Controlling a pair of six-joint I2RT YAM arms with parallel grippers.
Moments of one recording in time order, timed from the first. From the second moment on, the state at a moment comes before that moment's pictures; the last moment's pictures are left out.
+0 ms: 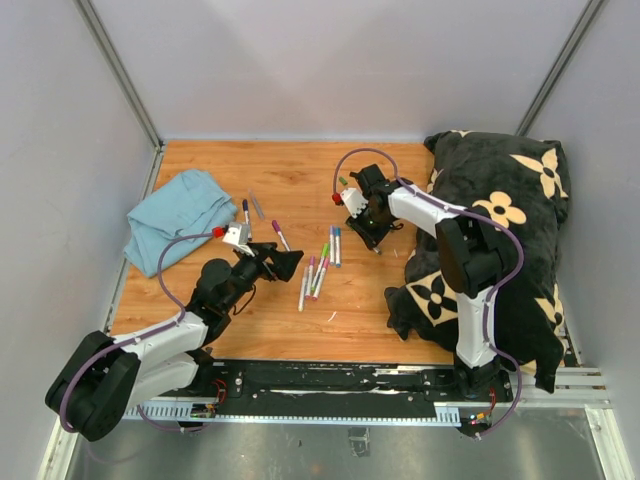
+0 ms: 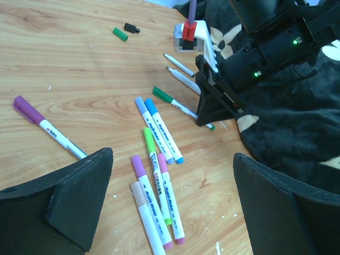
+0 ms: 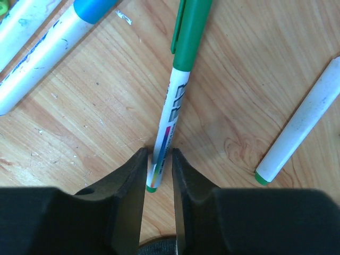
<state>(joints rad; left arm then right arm) -0.53 1.03 0.17 0.84 0.04 -0.50 0.48 2.05 1.51 -0.73 -0.14 -0.44</state>
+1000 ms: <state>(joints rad) -0.53 1.62 0.40 1.37 0.18 -0.90 0.37 1.78 1.41 -0.68 -0.77 -0.37</state>
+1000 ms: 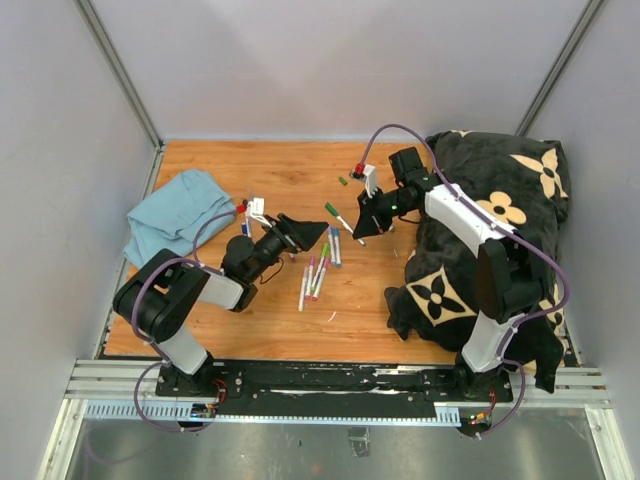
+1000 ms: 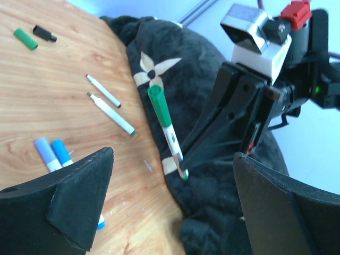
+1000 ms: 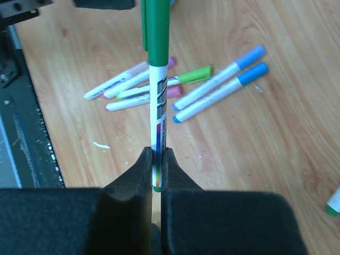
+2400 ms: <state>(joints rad) -0.56 1.64 0.43 1.51 0.22 -1.06 0.52 1.74 1.40 -0.68 -0.92 -0.42</state>
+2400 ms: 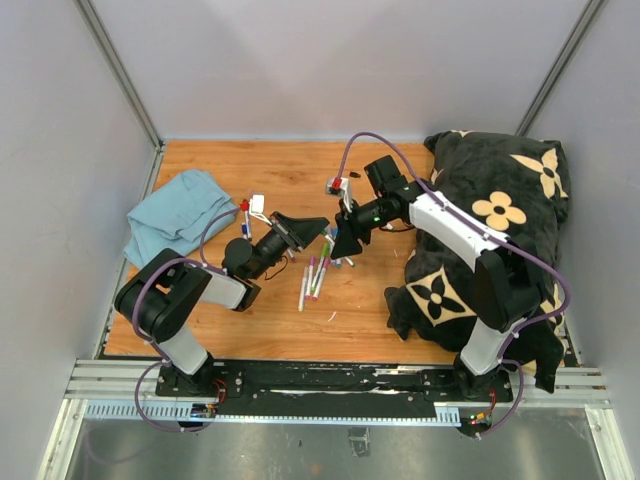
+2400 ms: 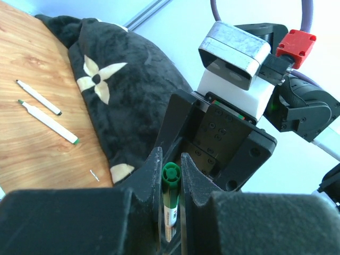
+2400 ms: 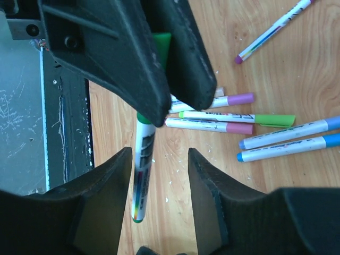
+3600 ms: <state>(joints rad) -0.21 1.37 0.36 1.33 0.30 -1.01 0.47 1.95 1.43 -0.63 -0.19 -0.34</state>
